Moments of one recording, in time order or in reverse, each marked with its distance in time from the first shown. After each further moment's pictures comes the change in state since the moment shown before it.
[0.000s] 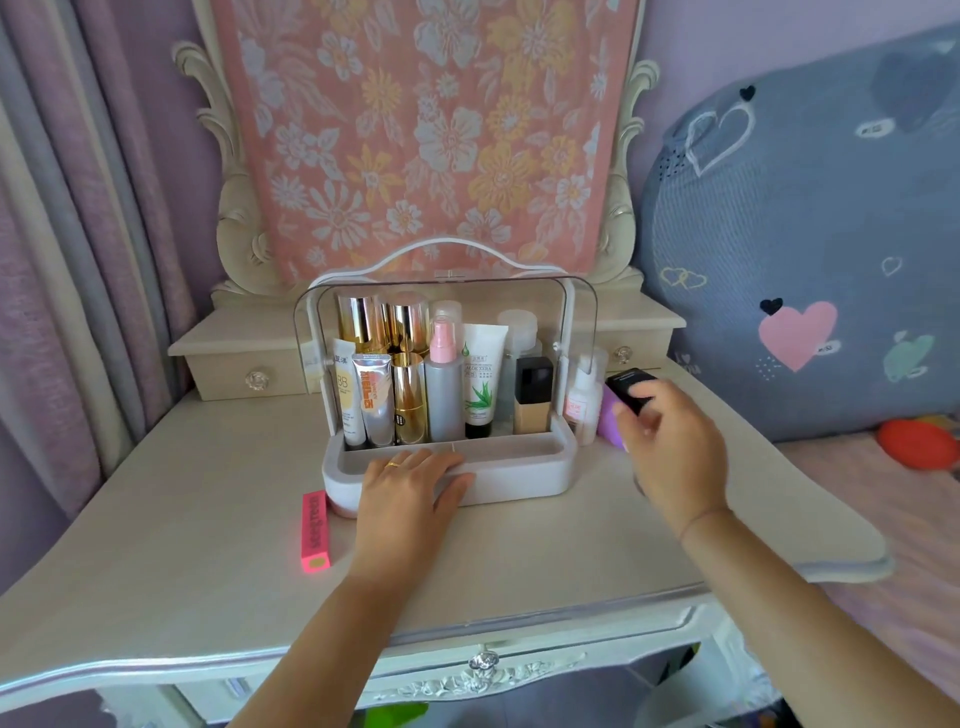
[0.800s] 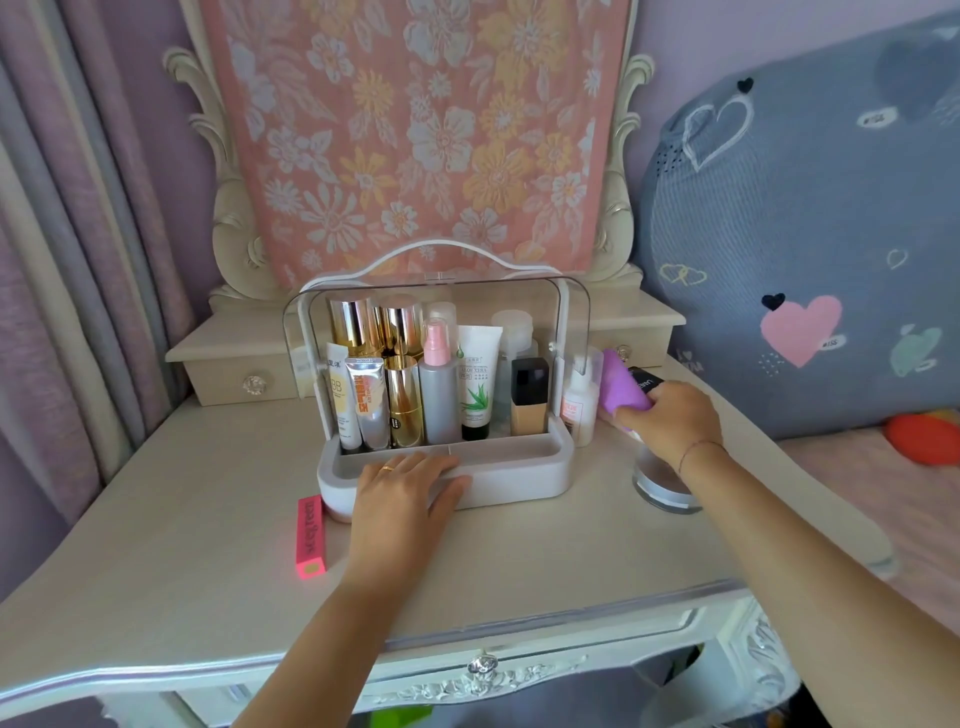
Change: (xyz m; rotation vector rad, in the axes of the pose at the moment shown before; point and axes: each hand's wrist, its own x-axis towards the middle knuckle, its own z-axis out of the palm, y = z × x) left_hand 0.000 0.002 0.000 0.004 -0.006 -0.007; right_hand 0.053 0.034 0.018 -0.117 -0.317 0.310
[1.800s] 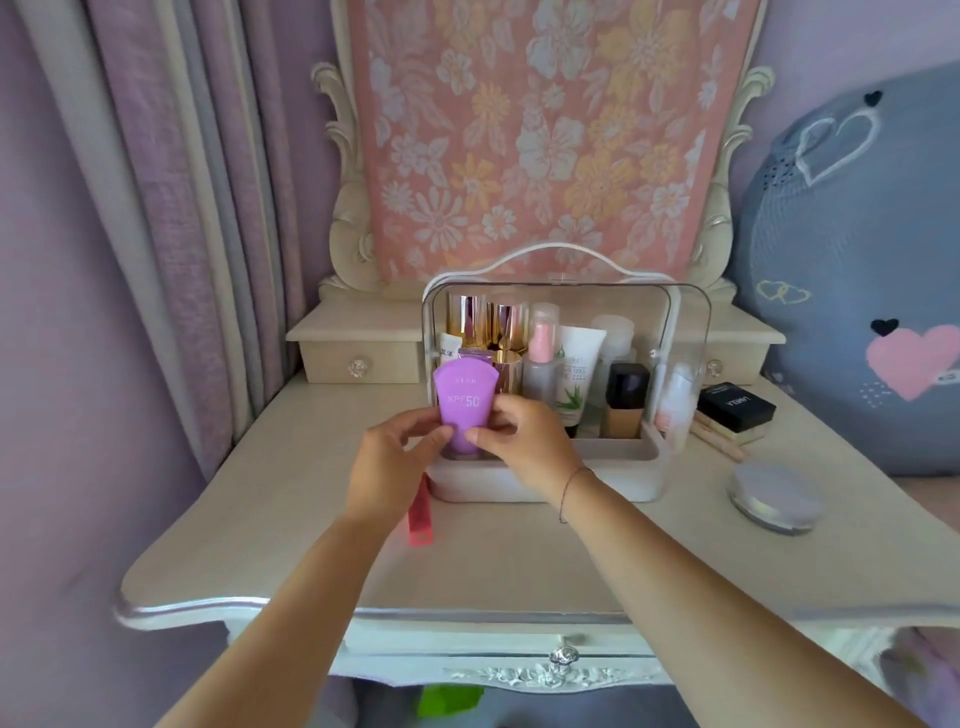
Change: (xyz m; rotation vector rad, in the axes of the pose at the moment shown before) left_hand 0.006 -0.074 -0.064 -0.626 0.073 -0.405; right_hand -0.114 -0.164 0.102 0.489 -0.461 -0.476
